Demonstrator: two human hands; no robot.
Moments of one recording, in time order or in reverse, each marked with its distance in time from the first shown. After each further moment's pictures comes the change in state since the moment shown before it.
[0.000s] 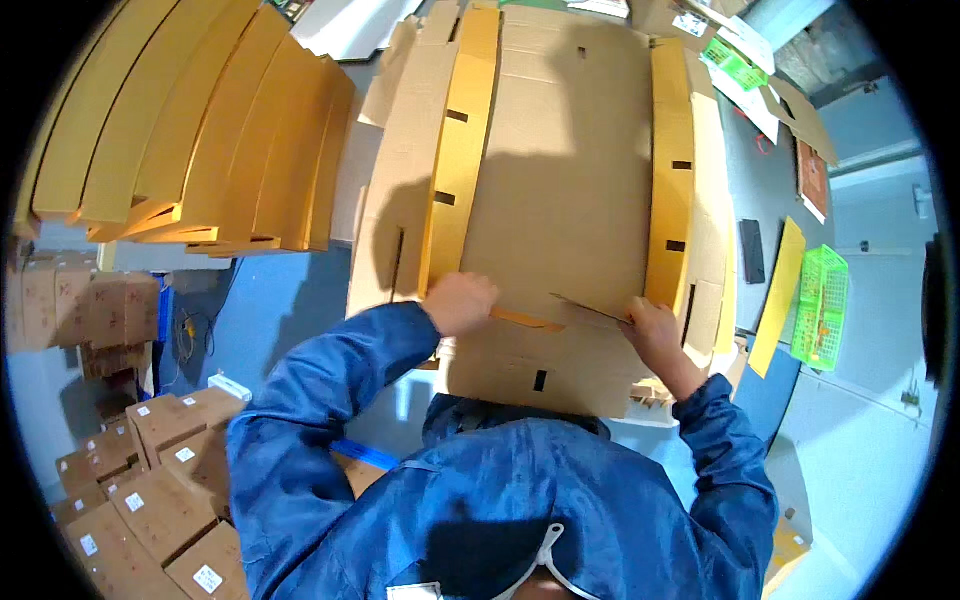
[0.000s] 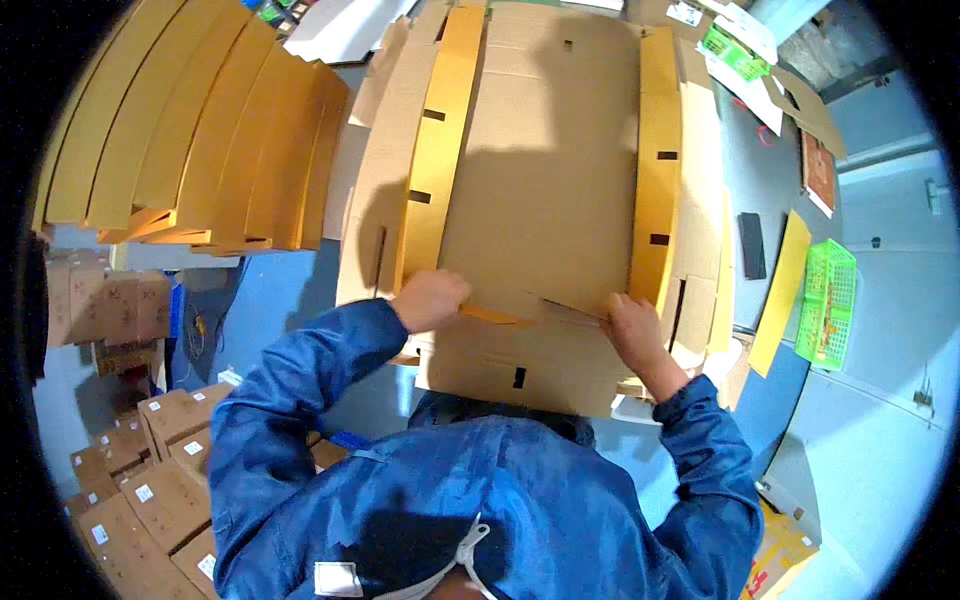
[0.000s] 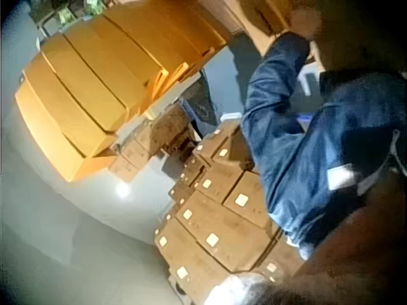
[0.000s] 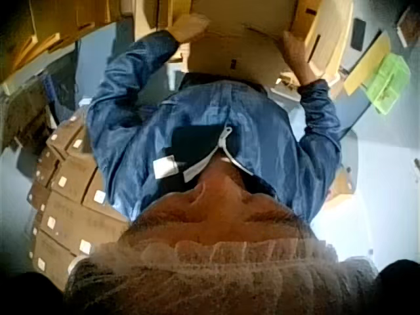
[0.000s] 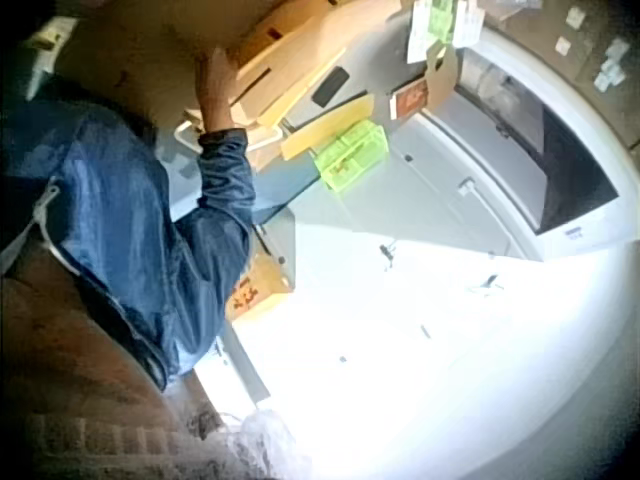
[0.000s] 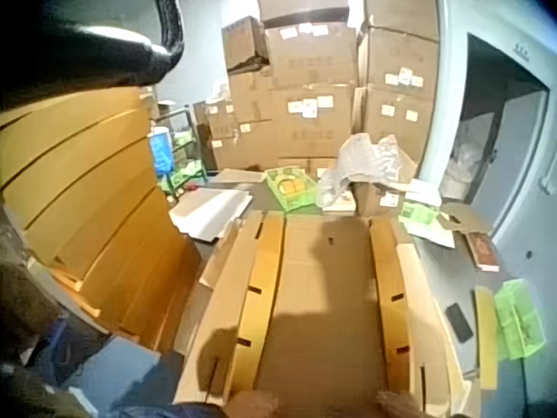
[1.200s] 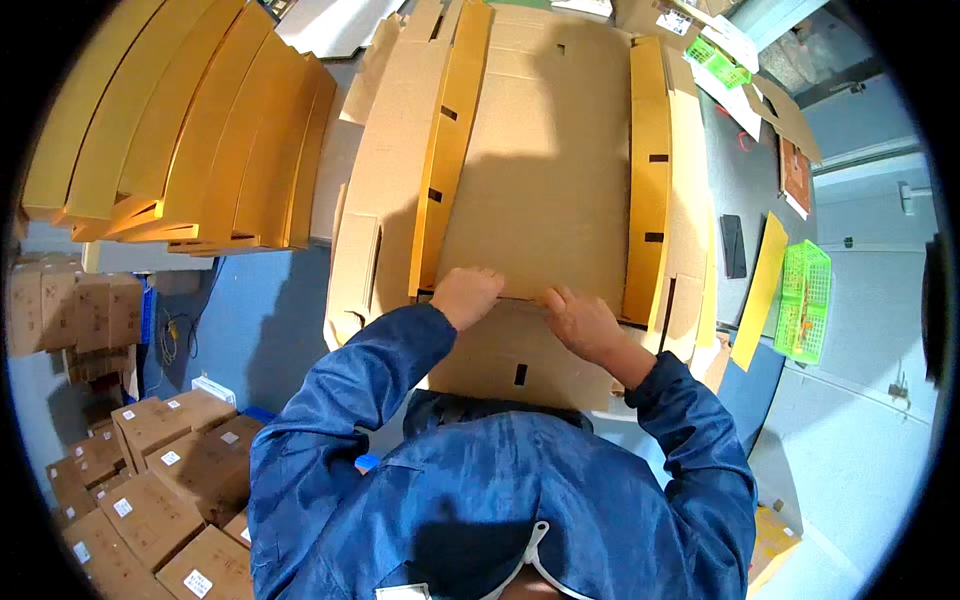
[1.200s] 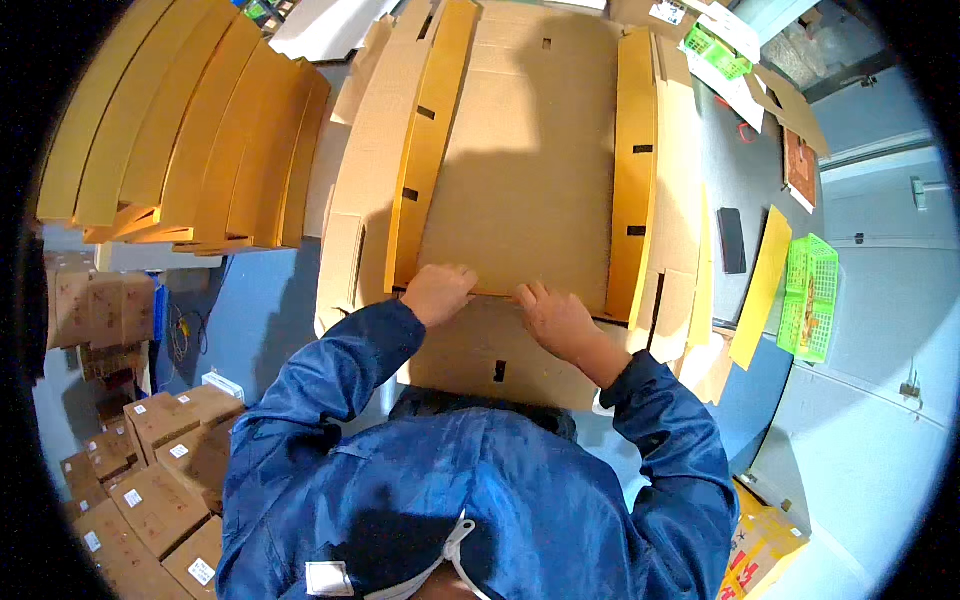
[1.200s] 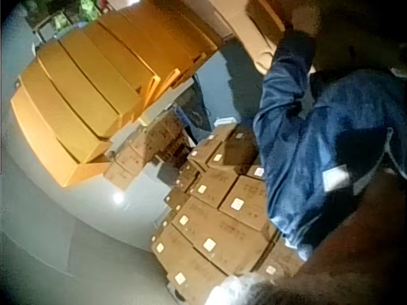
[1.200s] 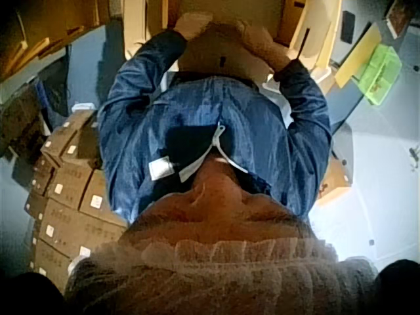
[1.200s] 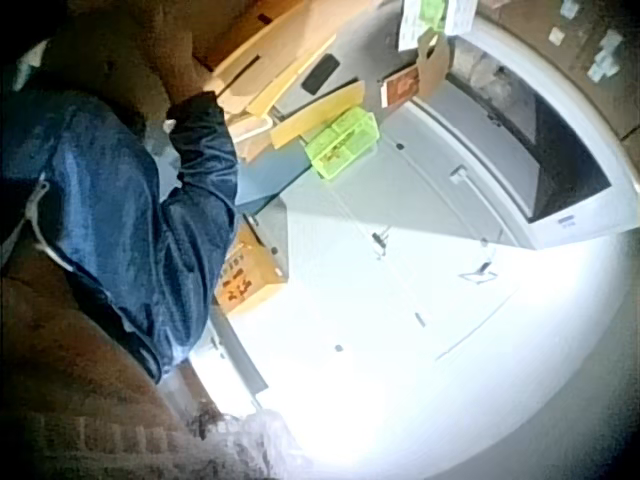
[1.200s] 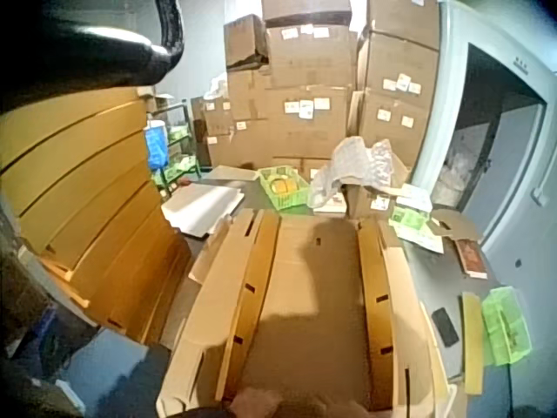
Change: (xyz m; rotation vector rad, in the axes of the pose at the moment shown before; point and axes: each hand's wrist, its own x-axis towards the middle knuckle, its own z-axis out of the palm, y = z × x) left_hand 0.034 0.022 0.025 -0.064 0.168 -0.073; right_hand 0.041 -0.073 -0.001 0.014 -0.228 -0.134
